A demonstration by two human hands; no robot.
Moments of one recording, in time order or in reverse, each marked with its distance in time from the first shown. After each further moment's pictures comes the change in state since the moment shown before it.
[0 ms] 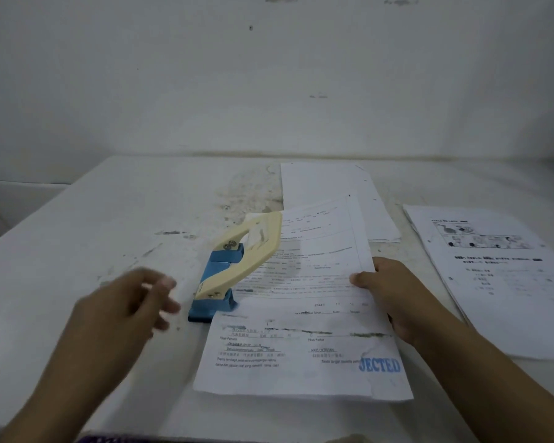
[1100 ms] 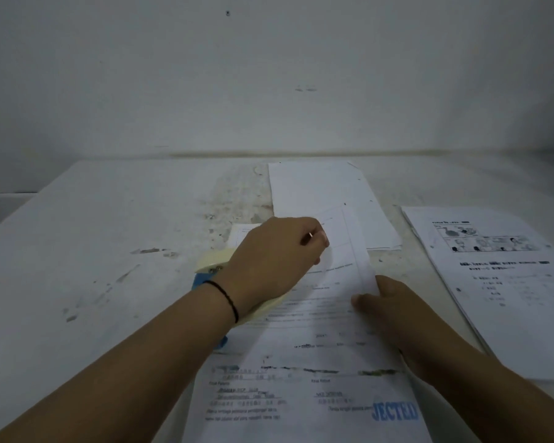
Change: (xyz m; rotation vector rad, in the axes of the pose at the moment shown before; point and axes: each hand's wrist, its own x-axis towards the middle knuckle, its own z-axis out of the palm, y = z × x) left_hand 0.092 0.104 0.112 0.042 -0.457 0.455; right_hand -0.004 -0.004 0.003 -0.138 -0.023 0.045
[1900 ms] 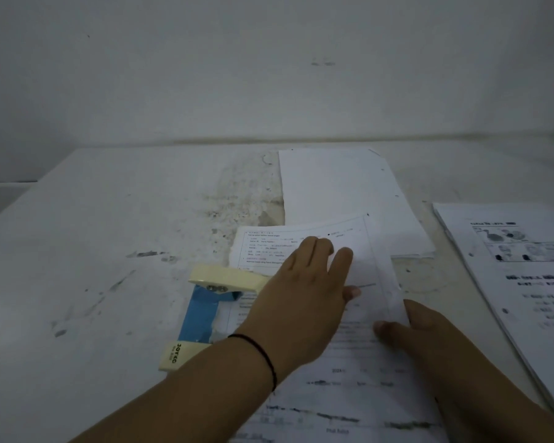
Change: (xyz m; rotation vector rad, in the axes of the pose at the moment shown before) left_hand 0.001 -0.026 0.056 0.524 0.087 0.281; right_hand 0.015 0.006 -0.001 -0.017 -0.018 0.081
